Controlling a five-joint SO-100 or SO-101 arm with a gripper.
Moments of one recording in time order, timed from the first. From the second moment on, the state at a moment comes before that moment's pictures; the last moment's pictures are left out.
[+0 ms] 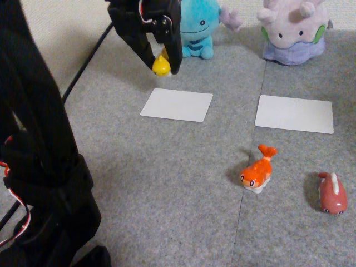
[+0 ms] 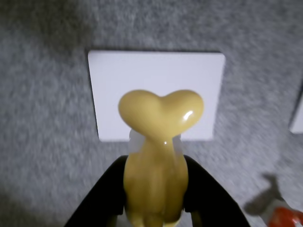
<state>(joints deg) 7.4 78.8 84.5 68.9 85.3</state>
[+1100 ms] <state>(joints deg) 6.9 62.1 80.4 64.4 87.3</state>
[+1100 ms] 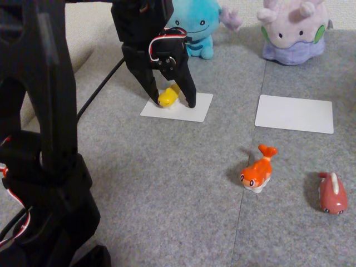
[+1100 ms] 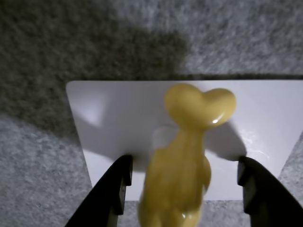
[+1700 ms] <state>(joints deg) 9.8 107.9 80.9 87.6 83.1</state>
